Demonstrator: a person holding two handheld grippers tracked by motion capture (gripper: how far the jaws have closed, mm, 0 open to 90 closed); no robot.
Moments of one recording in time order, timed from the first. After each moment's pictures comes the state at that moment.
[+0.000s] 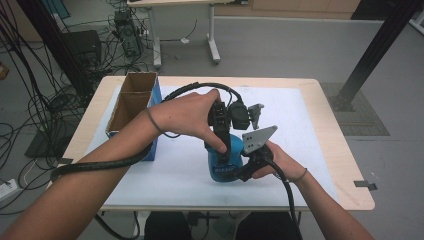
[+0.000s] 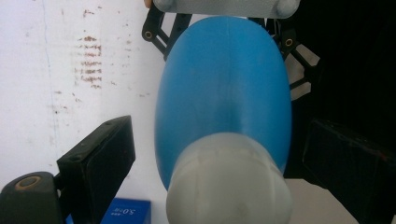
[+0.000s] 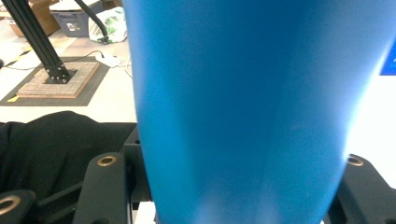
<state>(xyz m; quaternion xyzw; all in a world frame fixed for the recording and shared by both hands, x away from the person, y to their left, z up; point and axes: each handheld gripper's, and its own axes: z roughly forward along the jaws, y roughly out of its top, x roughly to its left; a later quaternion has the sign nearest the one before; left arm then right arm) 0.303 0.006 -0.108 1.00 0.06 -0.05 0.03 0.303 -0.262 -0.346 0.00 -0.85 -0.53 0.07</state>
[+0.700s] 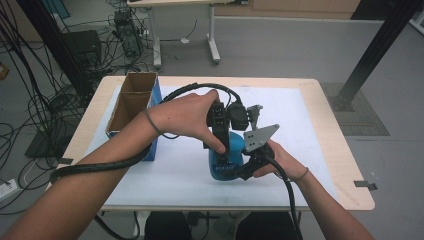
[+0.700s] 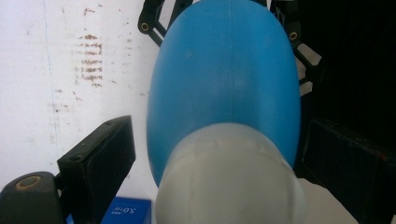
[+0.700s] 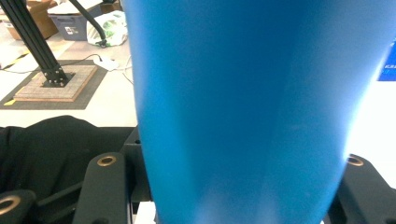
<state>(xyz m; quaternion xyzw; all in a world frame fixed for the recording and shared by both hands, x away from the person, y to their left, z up) 0.301 0.008 -0.107 1.00 0.06 -0.04 0.03 0.301 -0.265 -0.342 0.00 -0.85 -0.53 0.07</state>
